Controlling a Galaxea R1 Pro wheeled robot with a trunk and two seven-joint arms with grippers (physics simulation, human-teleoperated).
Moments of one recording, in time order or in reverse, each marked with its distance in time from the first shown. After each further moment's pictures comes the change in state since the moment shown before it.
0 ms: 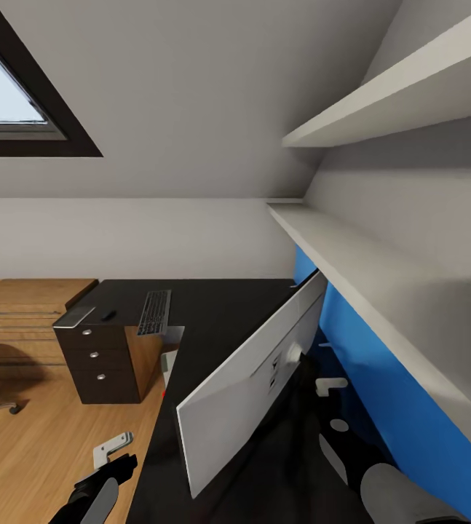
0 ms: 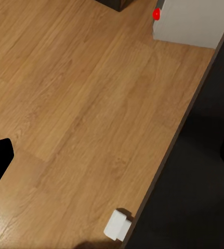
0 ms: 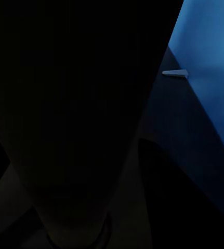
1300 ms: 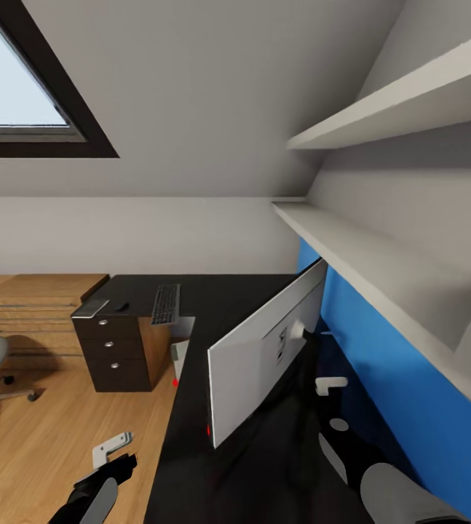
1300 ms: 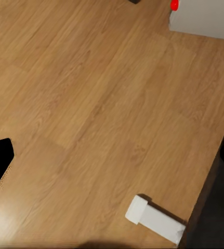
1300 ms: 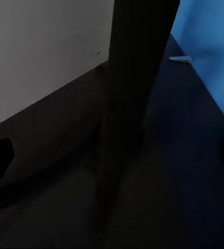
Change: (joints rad) left arm 0.000 0.003 0.001 0.000 0.000 0.000 -0.001; right arm -0.001 0.000 0.003 -0.003 0.002 -0.002 -0.001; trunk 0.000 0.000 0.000
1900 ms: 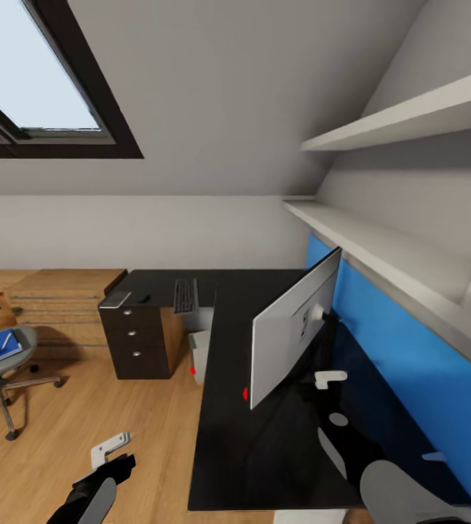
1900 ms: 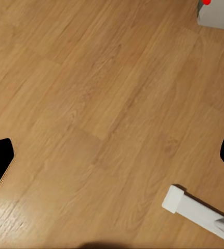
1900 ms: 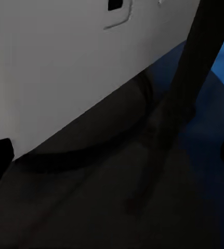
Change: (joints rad) left arm 0.000 0.005 0.001 0.000 0.002 0.002 0.000; right arm 0.001 0.001 0.000 -0.048 0.000 -0.005 -0.001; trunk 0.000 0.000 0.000
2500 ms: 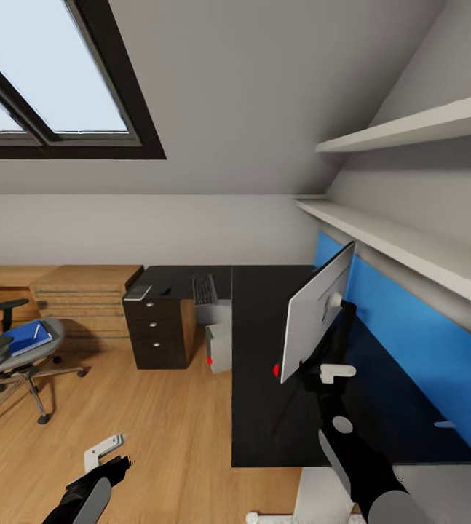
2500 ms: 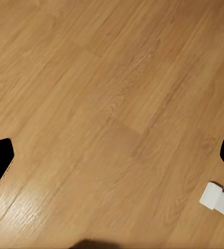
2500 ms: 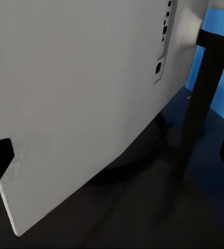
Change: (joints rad) left arm 0.000 0.000 0.049 0.016 0.002 0.002 0.002; right arm 0.153 0.001 0.002 -0.357 -0.003 0.002 -0.074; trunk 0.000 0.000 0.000
